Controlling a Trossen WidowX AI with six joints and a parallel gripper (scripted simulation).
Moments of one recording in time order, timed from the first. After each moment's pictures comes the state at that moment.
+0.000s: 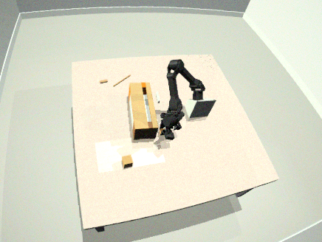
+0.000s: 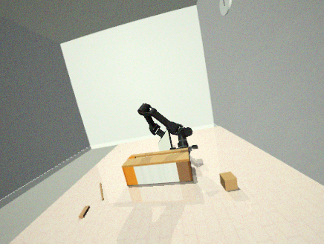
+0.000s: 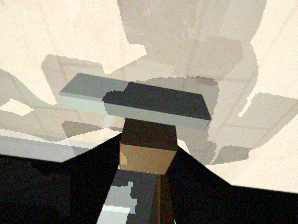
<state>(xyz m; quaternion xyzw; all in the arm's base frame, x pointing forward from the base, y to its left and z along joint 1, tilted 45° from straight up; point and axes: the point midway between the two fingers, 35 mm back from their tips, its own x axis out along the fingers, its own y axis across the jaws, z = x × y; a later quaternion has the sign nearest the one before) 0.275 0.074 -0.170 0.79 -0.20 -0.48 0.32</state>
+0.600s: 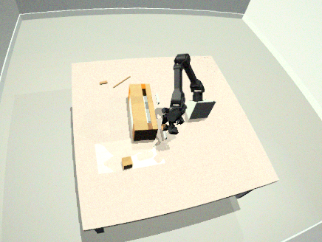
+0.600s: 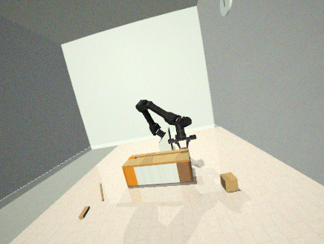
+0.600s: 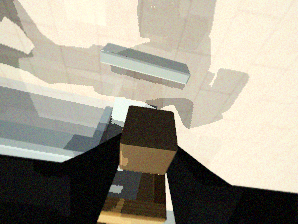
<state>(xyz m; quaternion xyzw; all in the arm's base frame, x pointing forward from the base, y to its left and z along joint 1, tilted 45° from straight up) 0.266 0.123 -0.121 0.79 -0.16 -0.49 0.34</state>
